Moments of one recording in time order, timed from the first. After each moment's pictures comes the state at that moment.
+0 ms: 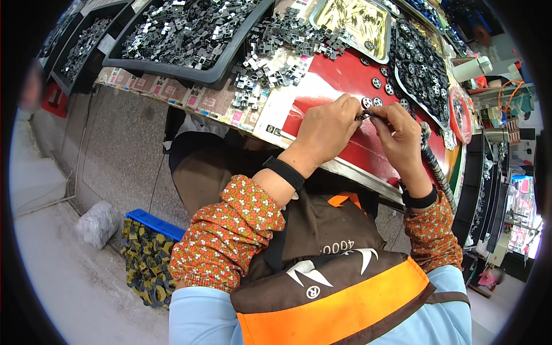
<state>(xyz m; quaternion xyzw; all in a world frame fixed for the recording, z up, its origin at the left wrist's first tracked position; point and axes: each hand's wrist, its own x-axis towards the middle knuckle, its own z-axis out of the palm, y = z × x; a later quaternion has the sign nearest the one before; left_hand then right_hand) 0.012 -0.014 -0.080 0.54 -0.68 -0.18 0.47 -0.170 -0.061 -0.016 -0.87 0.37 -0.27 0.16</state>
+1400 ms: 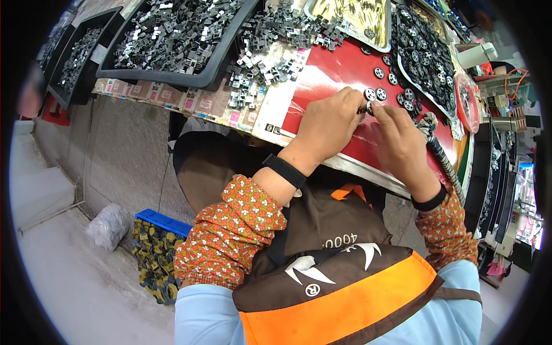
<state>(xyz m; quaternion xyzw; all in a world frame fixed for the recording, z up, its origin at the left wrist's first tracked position) 0.012 -0.016 -0.080 0.53 -0.69 -0.19 0.46 -0.179 -0.044 -0.016 -0.94 0.29 -0.18 -0.06</state>
